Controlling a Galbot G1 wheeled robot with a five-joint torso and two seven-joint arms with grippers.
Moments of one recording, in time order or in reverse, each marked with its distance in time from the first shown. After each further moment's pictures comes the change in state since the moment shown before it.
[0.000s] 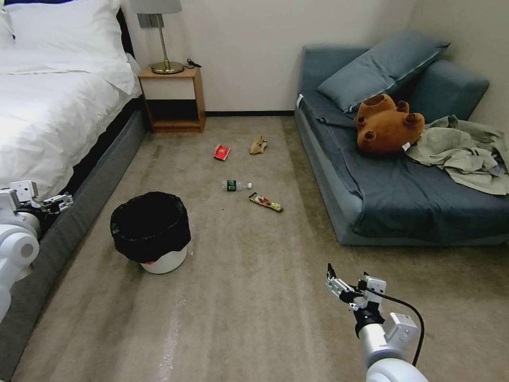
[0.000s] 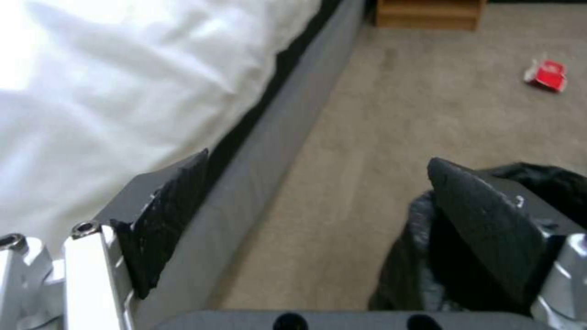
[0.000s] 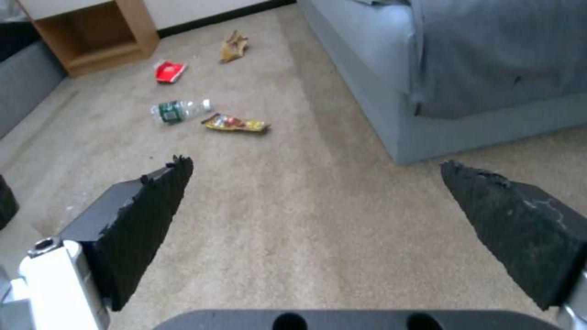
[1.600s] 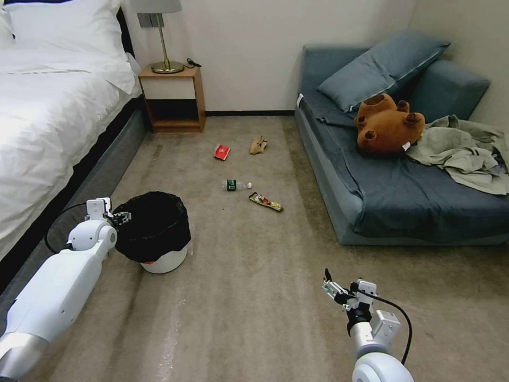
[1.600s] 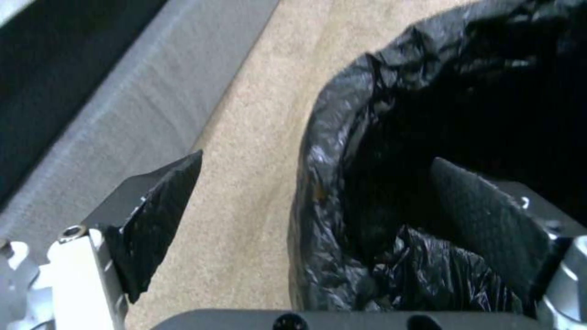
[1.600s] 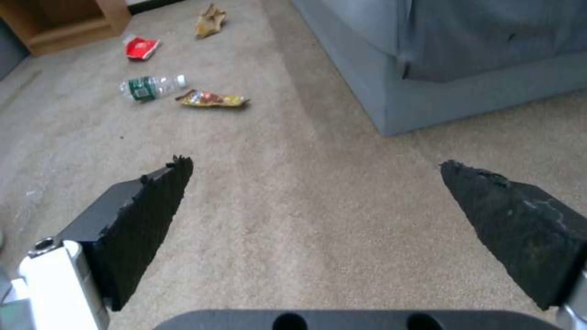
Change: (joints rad) left arm -0.392 -0.269 0.373 0.517 0.248 0.002 0.087; right arm 0.049 0.056 -0.014 -0.112 -0.041 0.001 0.003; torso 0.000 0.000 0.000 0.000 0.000
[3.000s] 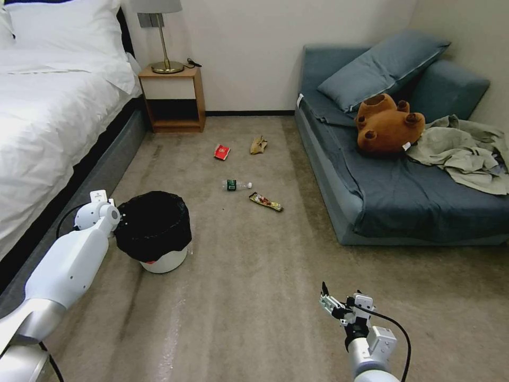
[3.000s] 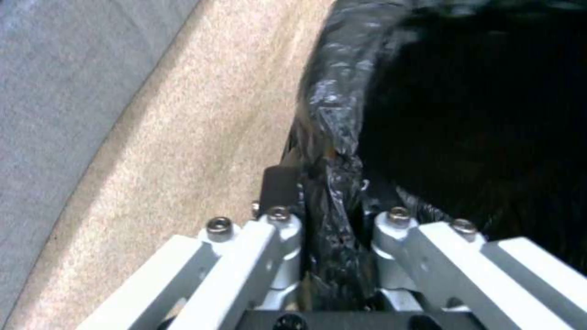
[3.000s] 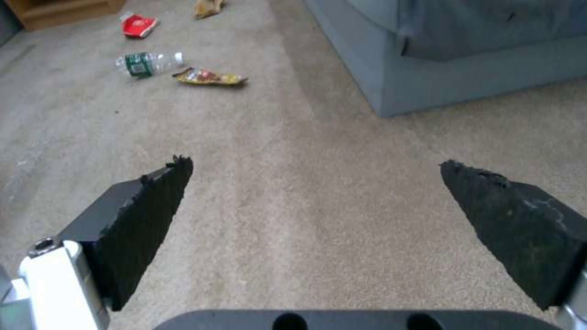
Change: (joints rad) left arm -0.174 -0.043 0.045 0.163 -0.219 0.195 -0.090; right arm -0.060 0.015 -0.003 -0.019 -0.060 0.037 -0.030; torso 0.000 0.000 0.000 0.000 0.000
